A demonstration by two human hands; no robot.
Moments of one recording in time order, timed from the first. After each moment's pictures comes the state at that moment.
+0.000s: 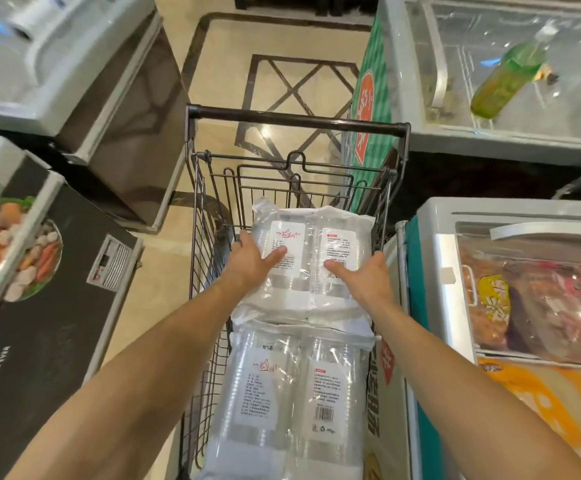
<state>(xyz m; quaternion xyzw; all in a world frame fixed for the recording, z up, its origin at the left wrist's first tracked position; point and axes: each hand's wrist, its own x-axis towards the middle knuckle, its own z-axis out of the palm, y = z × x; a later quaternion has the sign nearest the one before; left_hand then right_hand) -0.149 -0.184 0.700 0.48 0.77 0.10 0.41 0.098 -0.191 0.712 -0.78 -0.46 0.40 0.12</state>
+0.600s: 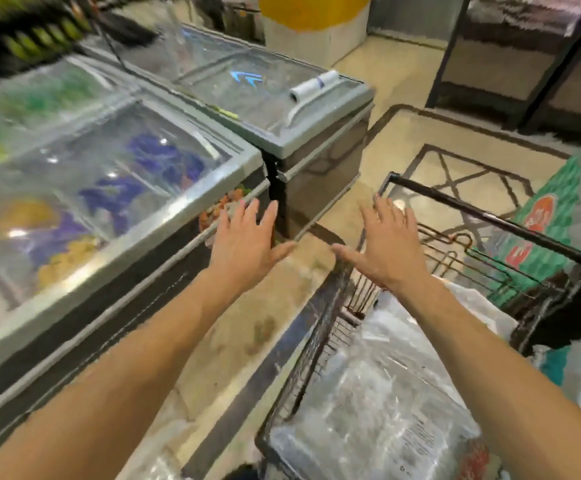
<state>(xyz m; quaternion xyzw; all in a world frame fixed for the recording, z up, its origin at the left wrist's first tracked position) -0.339 -0.394 0.929 0.50 0.87 0.00 -0.02 -0.142 -0.240 0.926 -0.37 -0.93 0.05 0.07</state>
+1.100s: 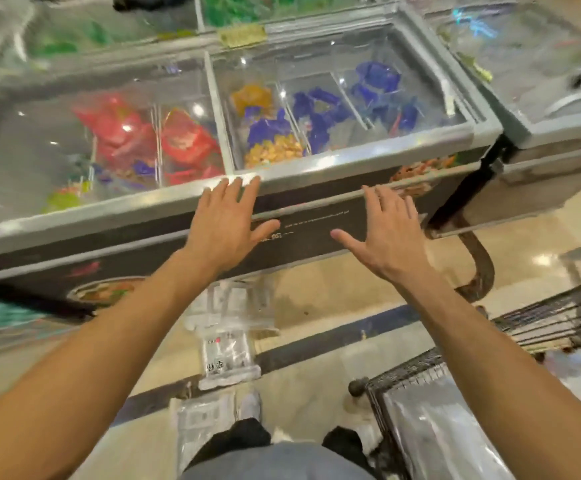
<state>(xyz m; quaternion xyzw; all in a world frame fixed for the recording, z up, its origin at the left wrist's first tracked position) -0.471 -0.830 0.910 0.25 0.97 -0.01 0.00 -0.382 -0.560 0.884 -0.08 -0.99 0.08 0.05</state>
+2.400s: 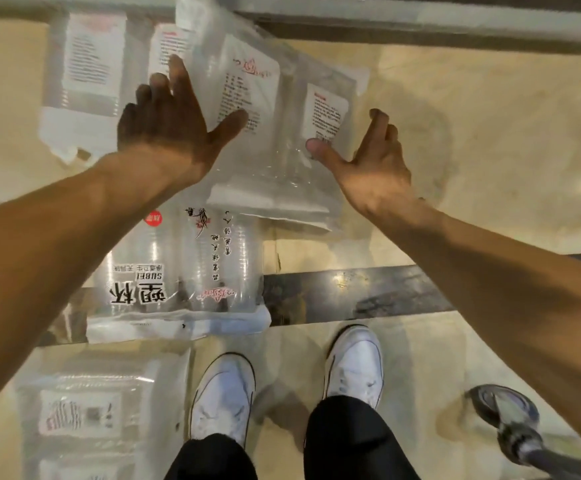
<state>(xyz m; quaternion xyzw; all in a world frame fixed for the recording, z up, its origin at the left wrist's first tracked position) -0.605 -1.041 -0.023 -0.06 0.98 0.08 0.19 -0.572 -0.791 -0.044 -0.17 -0.93 0.26 -0.20</state>
